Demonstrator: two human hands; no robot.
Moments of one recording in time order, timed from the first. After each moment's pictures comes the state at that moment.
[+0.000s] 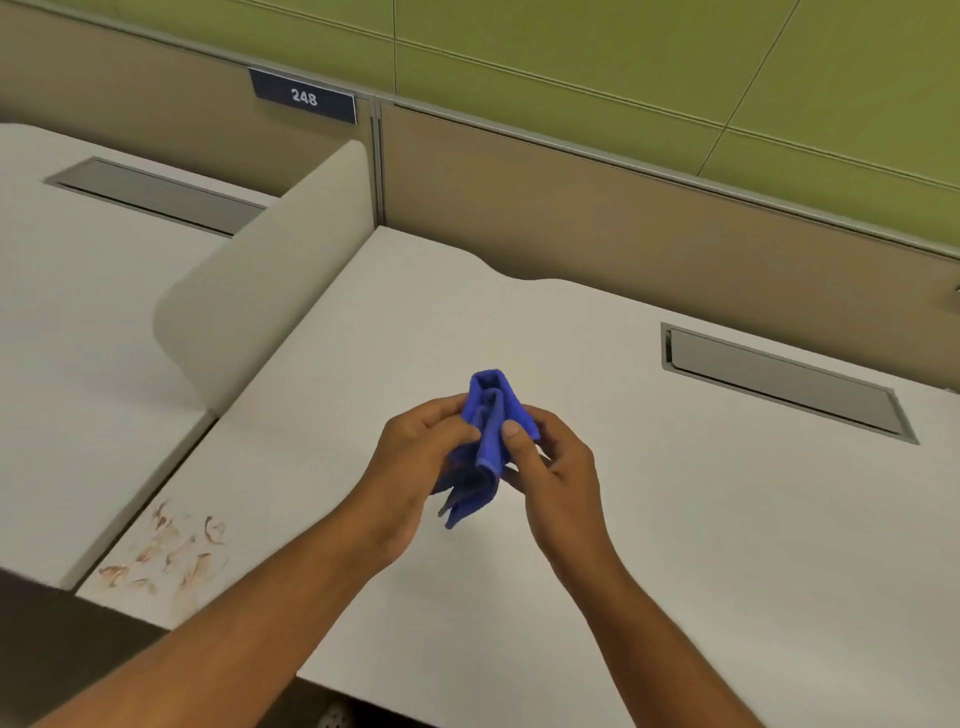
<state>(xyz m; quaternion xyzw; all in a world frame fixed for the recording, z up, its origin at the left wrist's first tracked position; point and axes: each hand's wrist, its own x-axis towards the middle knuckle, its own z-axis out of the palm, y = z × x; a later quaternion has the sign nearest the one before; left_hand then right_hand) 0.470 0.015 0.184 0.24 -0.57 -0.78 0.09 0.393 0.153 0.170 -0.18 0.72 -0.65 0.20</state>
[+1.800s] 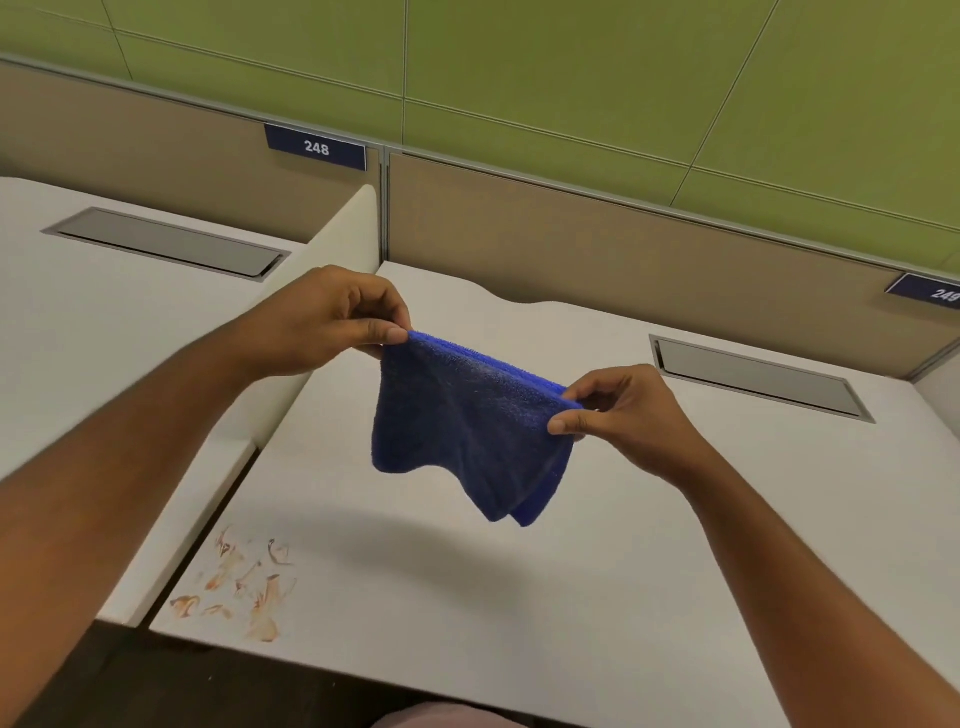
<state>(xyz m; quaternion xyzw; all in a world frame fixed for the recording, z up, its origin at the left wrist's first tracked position) 0.510 -0.191 0.268 0.00 -0.89 -0.46 0.08 0.377 0.143 0.237 -0.35 0.77 -0.50 0.17</state>
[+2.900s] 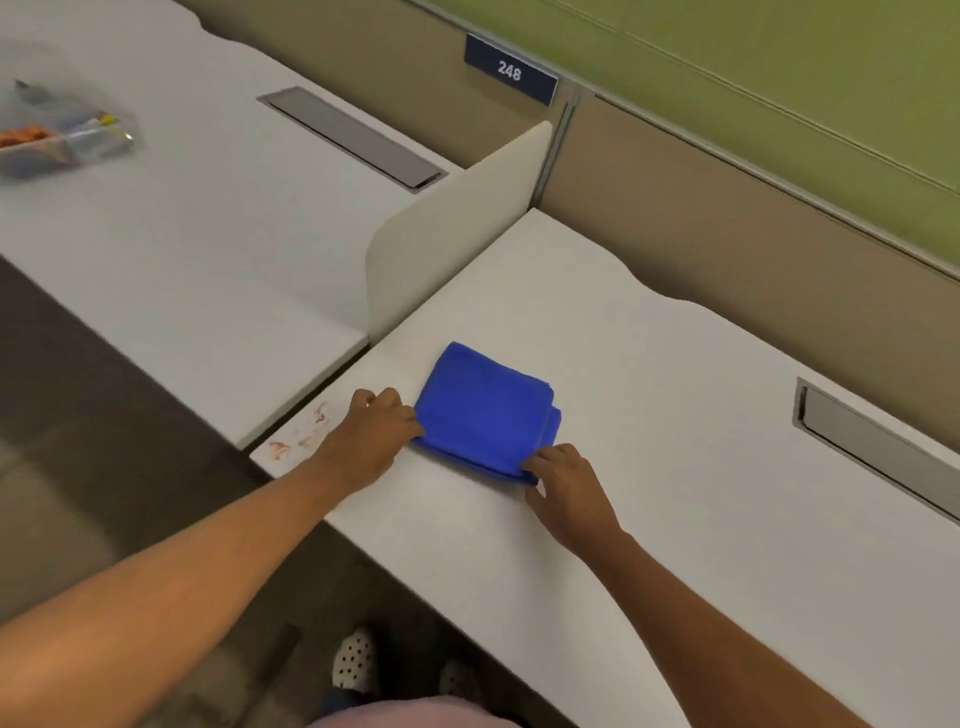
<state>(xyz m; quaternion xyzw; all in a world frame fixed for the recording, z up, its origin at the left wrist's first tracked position) 0.613 -0.160 0.002 0.16 -0.98 -0.05 0.05 0.413 0.078 0.041 -0.55 0.83 -0.09 0.09</state>
